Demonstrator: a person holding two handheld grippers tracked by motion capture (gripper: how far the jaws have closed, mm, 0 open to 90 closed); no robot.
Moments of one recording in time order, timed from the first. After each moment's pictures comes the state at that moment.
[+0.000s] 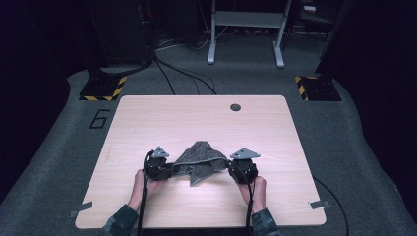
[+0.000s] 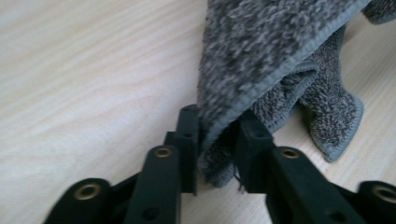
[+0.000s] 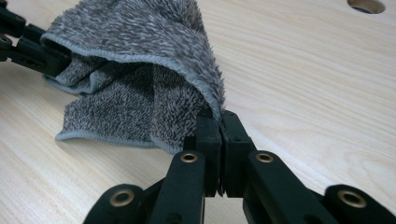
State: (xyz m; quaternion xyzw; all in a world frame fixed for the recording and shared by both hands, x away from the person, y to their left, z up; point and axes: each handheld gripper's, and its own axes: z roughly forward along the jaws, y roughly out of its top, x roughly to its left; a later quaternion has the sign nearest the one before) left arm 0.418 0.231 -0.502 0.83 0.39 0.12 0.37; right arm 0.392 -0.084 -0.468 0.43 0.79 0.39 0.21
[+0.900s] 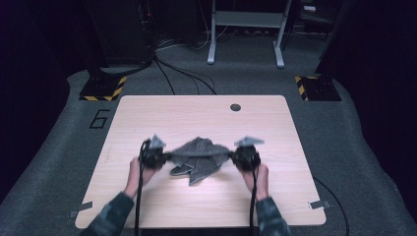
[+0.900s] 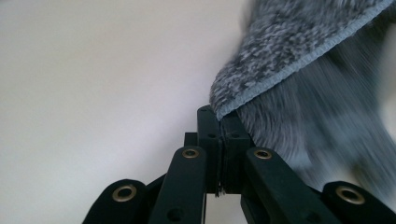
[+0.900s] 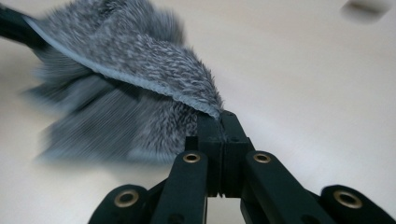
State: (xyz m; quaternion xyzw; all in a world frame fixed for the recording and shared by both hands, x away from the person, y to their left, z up) left arm 0.483 0.236 -0.441 0.82 0.38 0.21 0.37; right arm 0.450 -0.094 -0.447 0.43 0.80 0.38 0.19
